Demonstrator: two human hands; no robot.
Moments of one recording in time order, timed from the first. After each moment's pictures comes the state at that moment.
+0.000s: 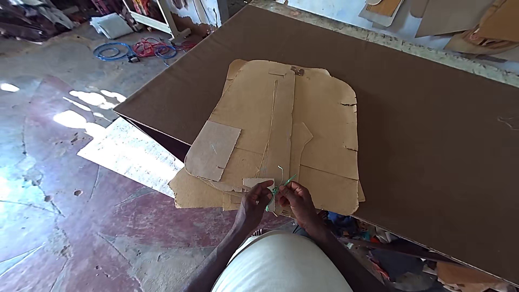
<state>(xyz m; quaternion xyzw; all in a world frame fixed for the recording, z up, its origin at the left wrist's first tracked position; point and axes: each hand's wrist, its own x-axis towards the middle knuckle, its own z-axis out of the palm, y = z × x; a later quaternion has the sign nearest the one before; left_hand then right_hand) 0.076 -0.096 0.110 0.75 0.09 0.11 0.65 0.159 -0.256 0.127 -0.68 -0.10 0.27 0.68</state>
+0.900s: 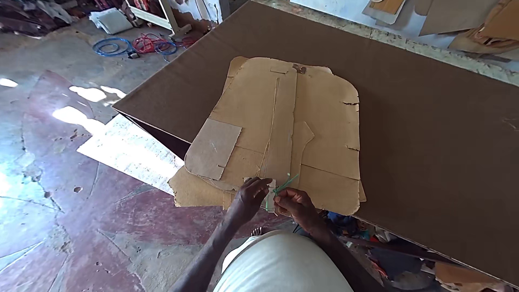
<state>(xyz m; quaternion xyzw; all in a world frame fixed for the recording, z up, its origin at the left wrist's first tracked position) 0.085 -0.066 0.118 0.87 -0.01 0.14 0.48 0.160 -0.266 0.129 -0.65 -0.21 0.31 0.66</state>
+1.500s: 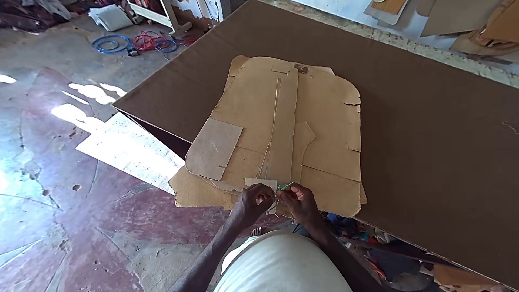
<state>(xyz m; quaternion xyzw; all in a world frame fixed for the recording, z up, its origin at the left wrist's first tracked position) 0.080 -0.072 0.113 0.83 0.01 0.10 0.55 0.168 -0.255 0.128 -0.75 -0.28 0.13 0.59</state>
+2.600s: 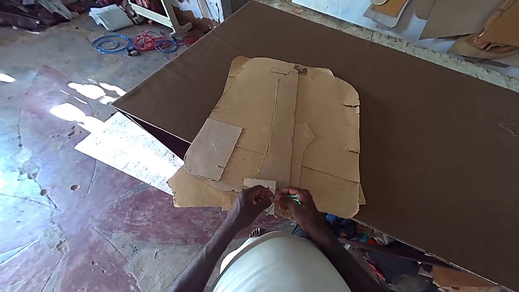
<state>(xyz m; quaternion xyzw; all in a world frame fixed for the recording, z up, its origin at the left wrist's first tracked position) 0.076 -0.073 0.132 0.78 0.07 0.03 0.63 0.165 -0.259 0.137 -0.70 -0.19 0.27 0.64</state>
